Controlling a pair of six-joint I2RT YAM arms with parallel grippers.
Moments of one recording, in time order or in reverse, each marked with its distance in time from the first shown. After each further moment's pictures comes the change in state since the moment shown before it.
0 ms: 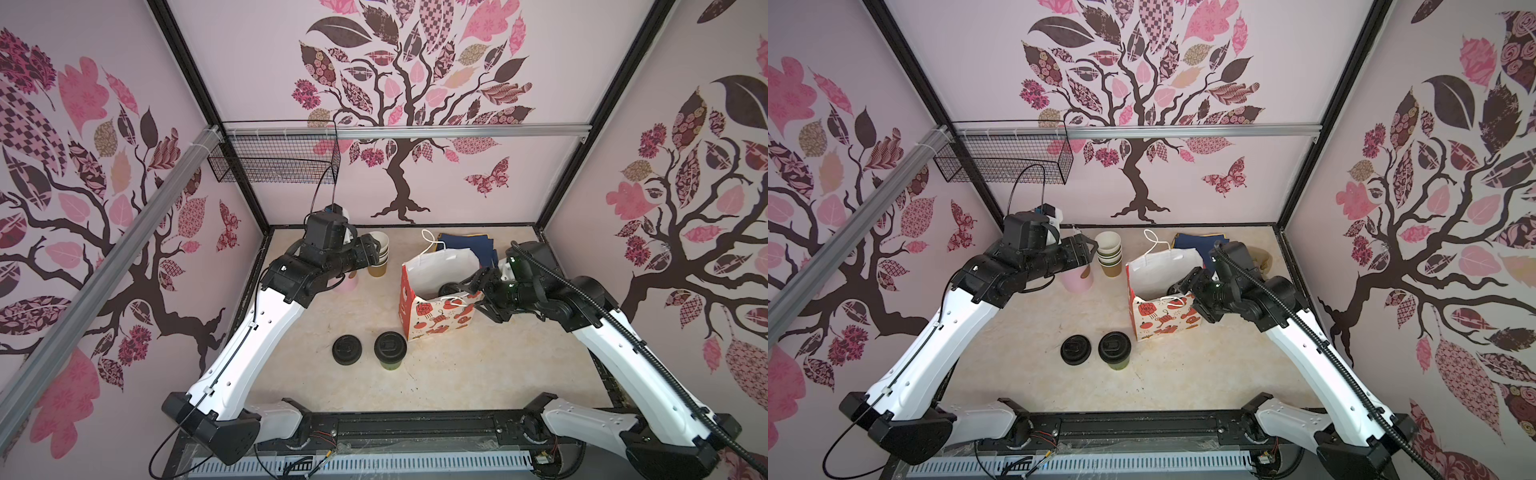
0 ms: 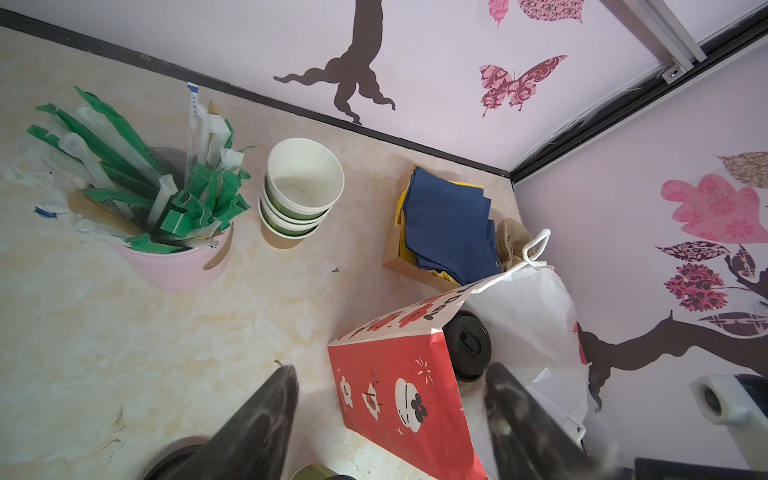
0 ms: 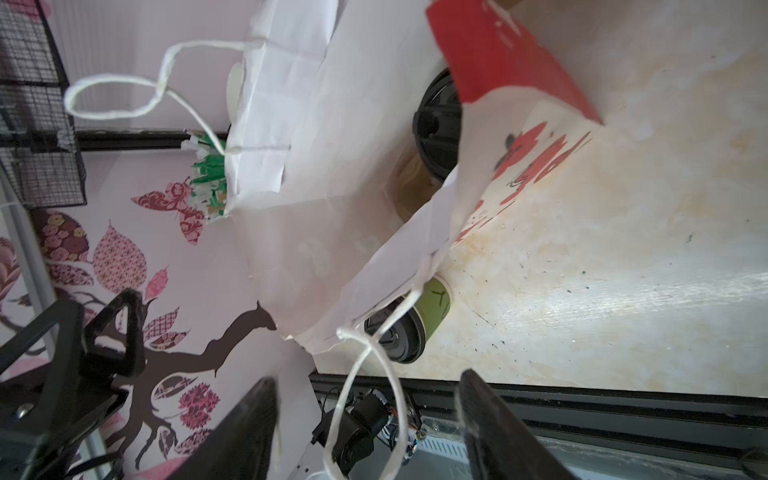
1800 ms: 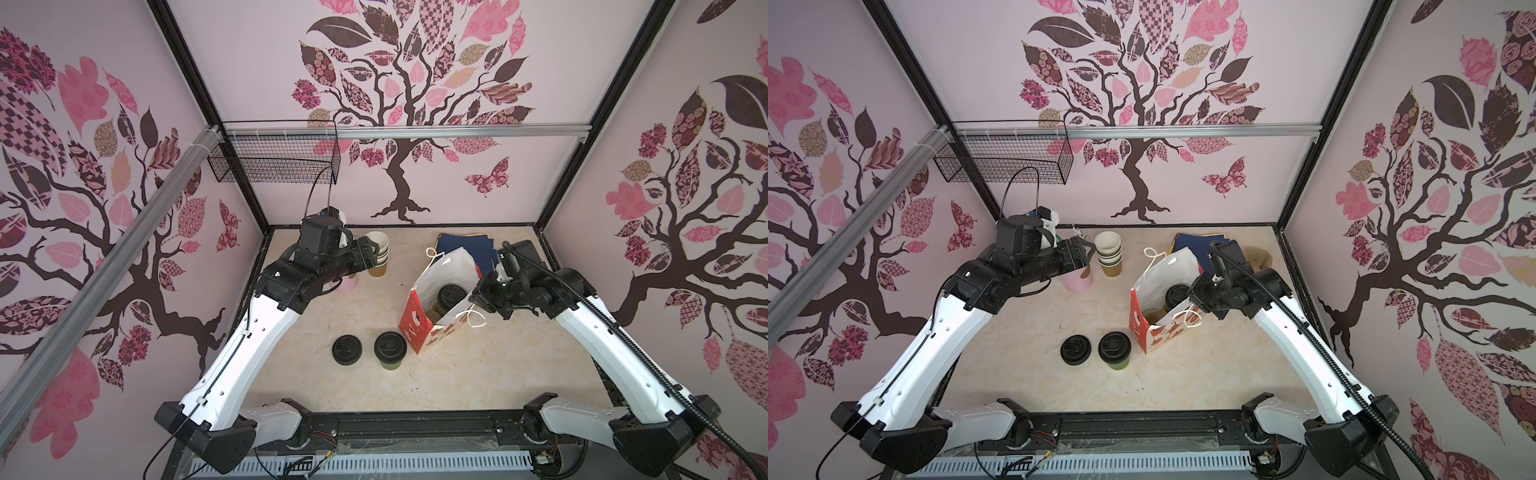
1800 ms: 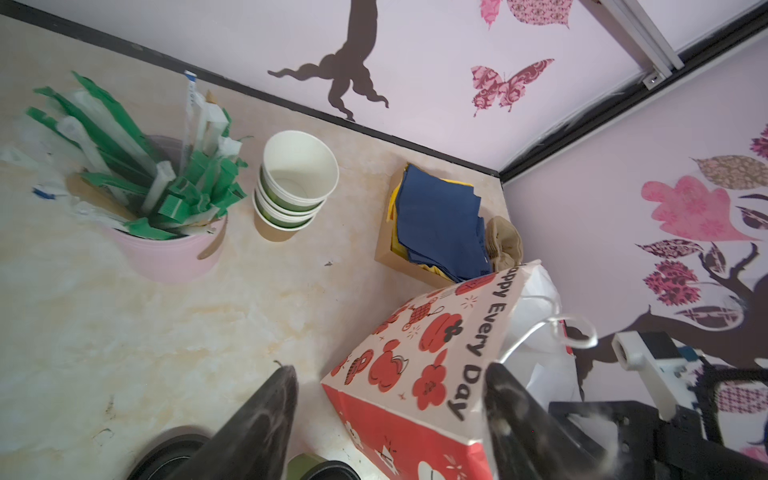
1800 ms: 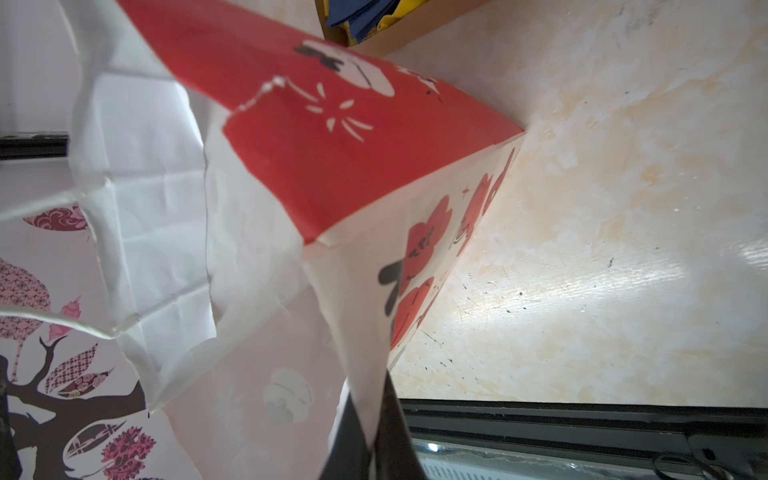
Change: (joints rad) left arm 0.002 -0.041 -0.033 0.014 0.074 -0.023; right arm -0.120 0.061 -0.040 -0.039 -0.047 -0.192
